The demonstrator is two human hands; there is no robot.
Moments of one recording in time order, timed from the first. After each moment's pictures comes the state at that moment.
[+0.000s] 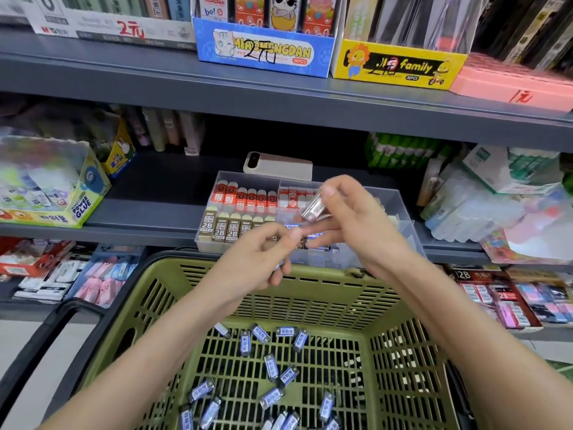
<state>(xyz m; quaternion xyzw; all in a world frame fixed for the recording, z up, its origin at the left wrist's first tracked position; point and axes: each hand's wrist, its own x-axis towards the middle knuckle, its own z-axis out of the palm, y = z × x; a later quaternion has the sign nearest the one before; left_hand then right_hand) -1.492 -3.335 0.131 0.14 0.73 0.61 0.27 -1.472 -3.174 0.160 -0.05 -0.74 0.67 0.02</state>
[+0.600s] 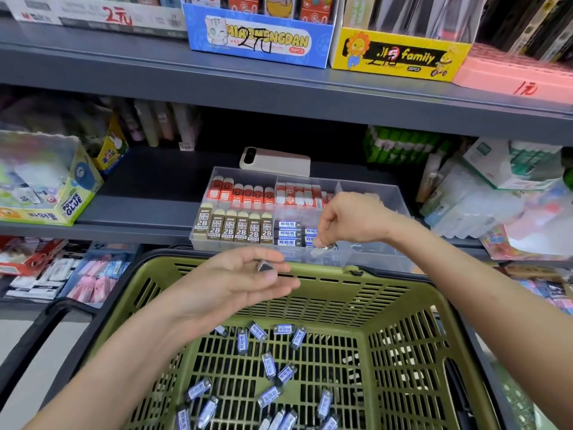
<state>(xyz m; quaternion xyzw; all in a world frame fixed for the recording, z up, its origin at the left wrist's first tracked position) -1.489 -3.369 0.119 0.07 0.52 0.73 0.43 -1.516 -3.133 0.144 0.02 -0.98 0.11 -0.13</state>
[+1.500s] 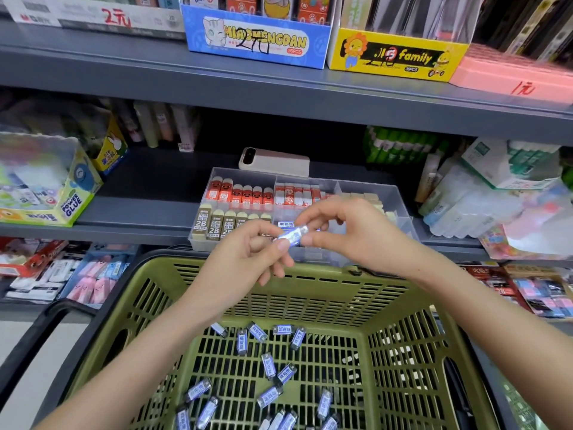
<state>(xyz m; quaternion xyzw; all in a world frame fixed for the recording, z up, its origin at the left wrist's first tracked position) -1.492 -3.344 0.116 0.19 0.70 0.66 0.20 -1.469 -3.156 0.162 0.11 -0.92 0.38 0.00</state>
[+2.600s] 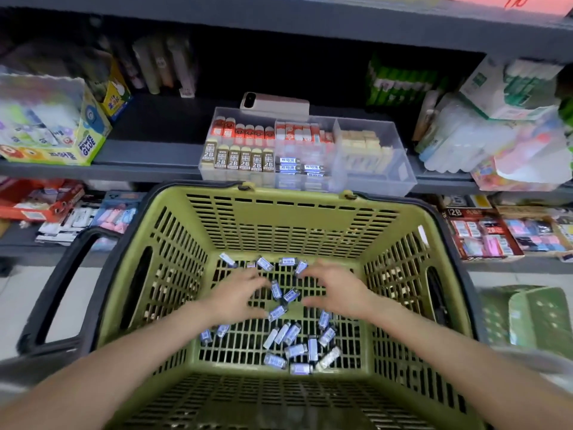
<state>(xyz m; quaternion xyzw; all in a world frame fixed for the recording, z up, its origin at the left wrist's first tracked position) -1.431 -3.393 -0.033 0.36 0.88 0.11 0.29 -1.357 -3.183 0.013 0.04 -0.96 0.22 -0.19</state>
